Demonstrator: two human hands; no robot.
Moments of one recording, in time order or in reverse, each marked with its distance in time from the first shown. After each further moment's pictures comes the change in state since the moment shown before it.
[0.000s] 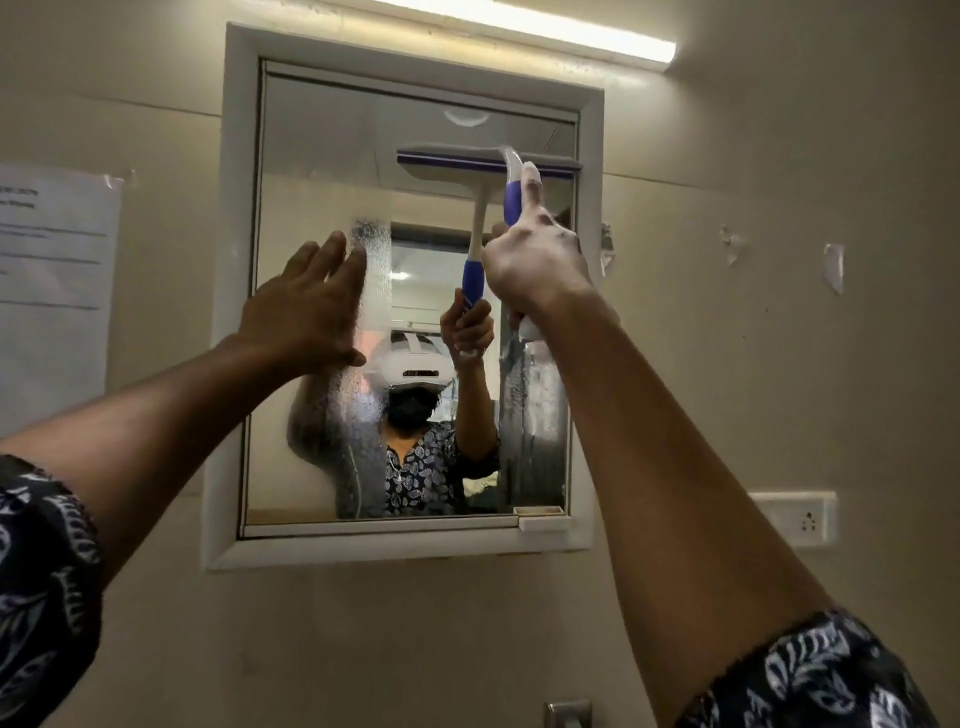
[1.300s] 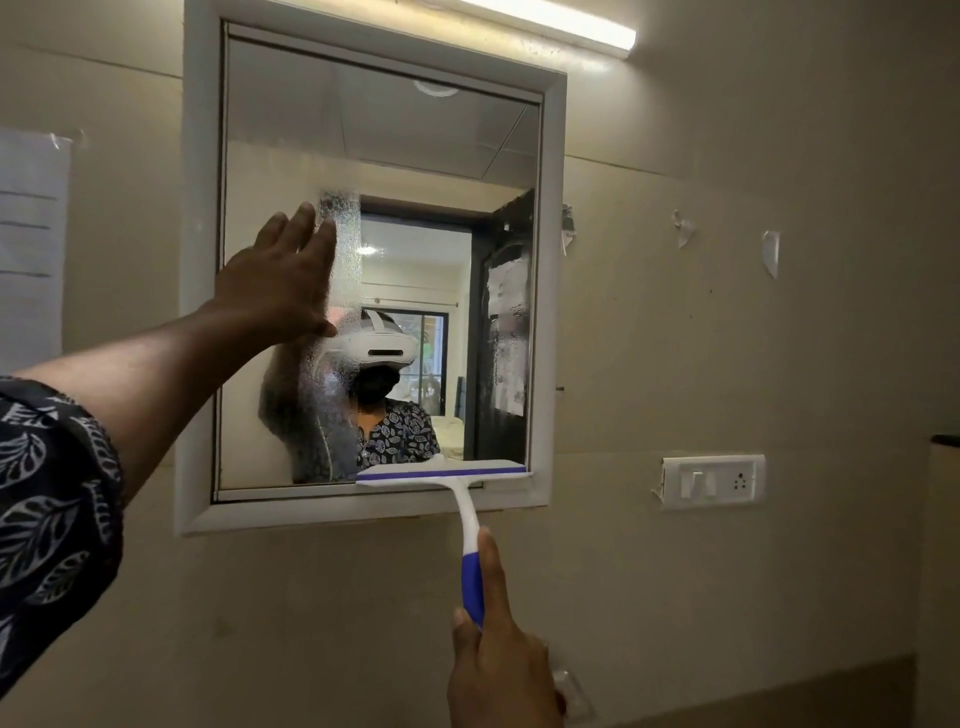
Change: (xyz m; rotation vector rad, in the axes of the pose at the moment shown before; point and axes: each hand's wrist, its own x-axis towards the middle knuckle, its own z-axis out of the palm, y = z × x) left_hand -0.001 0.002 -0.003 -0.035 -0.023 0.009; right_hand -0.241 0.094 0.055 0.026 -0.542 0.455
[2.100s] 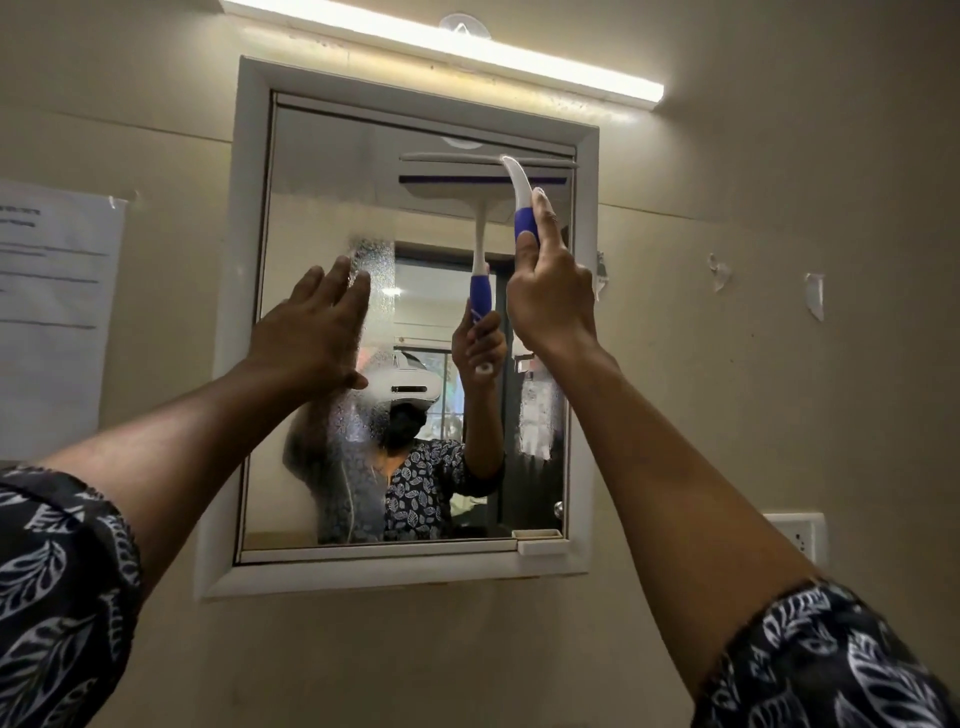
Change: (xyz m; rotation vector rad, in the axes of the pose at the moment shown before) left_hand 0.001 -0.002 0.002 0.038 0.012 0.015; right_hand 0.148 -0.170 -0.151 0.098 0.767 -0.713
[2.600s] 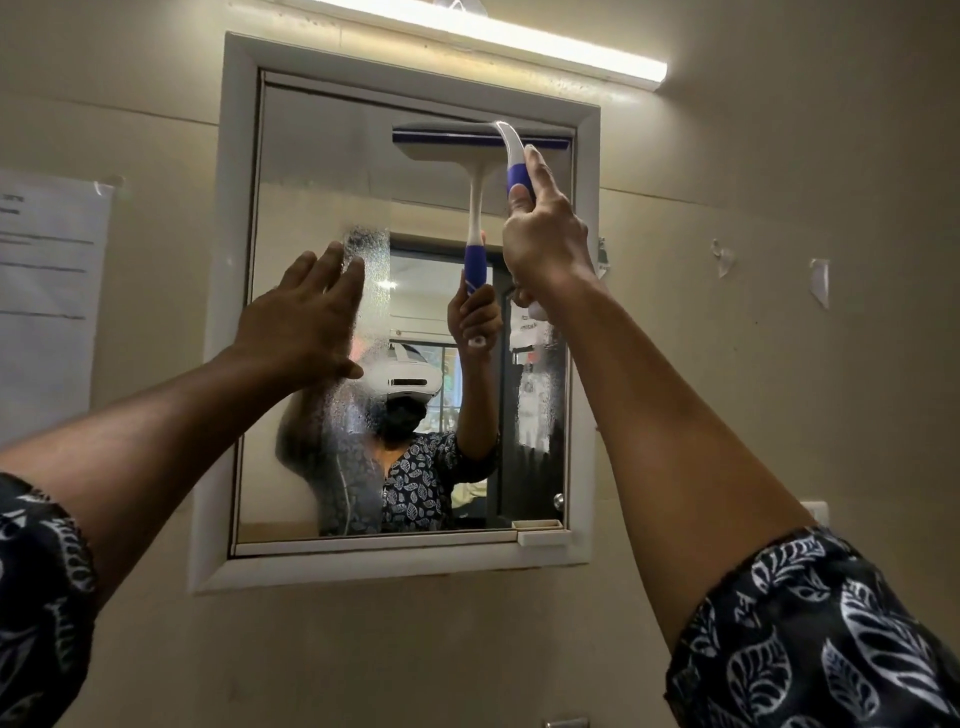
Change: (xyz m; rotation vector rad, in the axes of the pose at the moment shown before) left_hand -0.003 0.001 -0.003 0.015 -0.002 -0.003; right_hand 0.028 -0.007 0.001 0.114 -0.097 0.093
